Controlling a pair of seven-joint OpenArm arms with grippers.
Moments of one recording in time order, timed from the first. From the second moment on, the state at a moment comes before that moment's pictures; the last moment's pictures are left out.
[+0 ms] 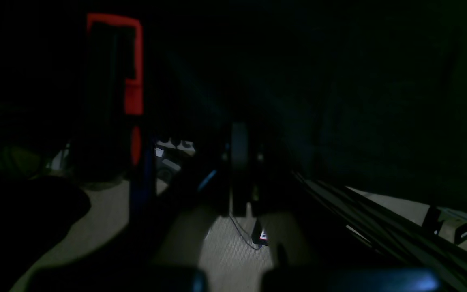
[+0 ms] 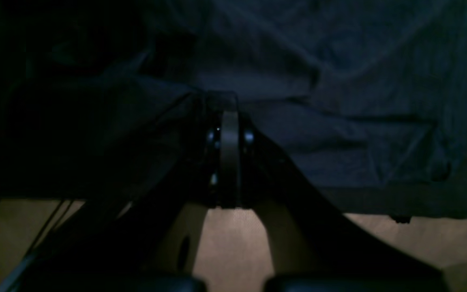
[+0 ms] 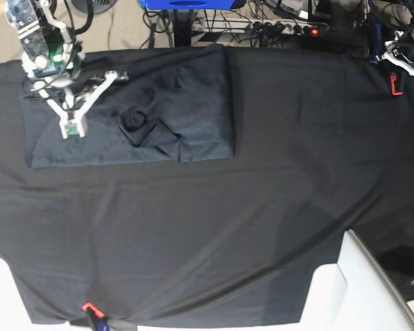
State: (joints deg) left arm 23.3 -18.6 -52.0 74.5 -32.3 -41.1 49.6; right arm -21.8 19.1 -14.6 105.3 13.5 -15.2 -53.0
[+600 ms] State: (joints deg) left arm 23.3 -18.6 -52.0 74.5 -32.3 -41.1 49.6; right arm -22.2 16.2 -14.7 109.4 13.5 -15.3 -54.3
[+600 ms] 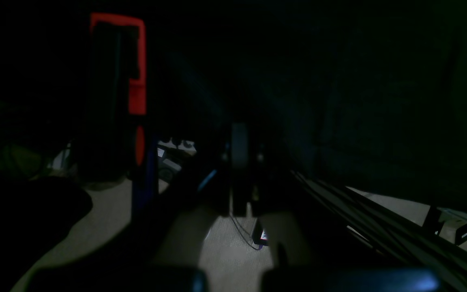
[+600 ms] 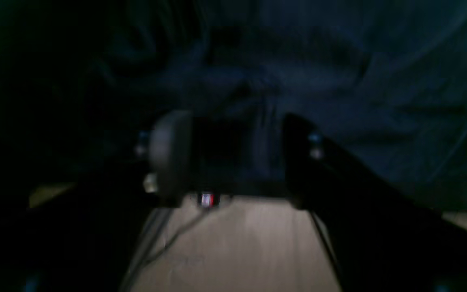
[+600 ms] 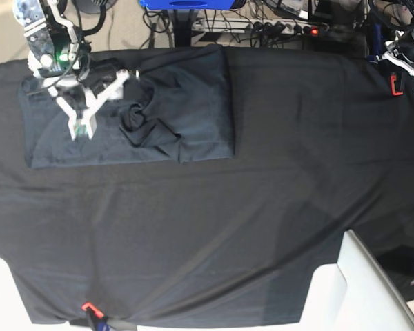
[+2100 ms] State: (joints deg) left arm 23.4 -18.7 -52.0 72.0 -32.4 -41.1 49.6; right arm -1.3 10.2 -34.7 83.7 8.9 -5.9 -47.6
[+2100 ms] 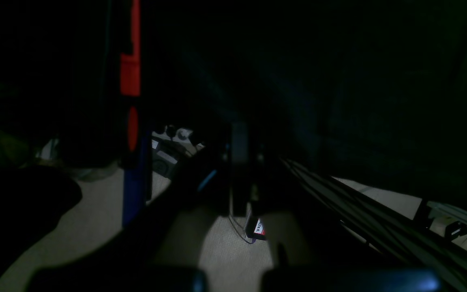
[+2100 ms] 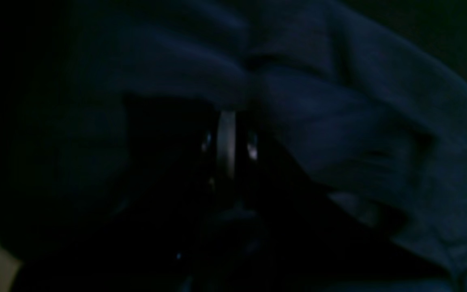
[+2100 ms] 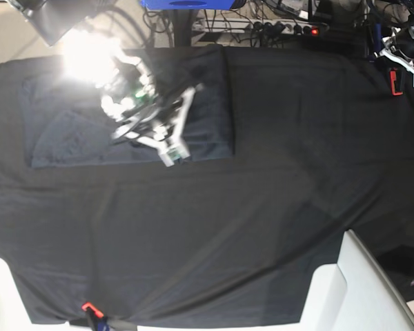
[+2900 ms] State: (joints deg) left arm 21.9 -18.7 -52.0 71.2 -32.3 -41.1 49.6; right arm 0.4 10.9 -20.5 83.5 9.0 -1.3 -47.5
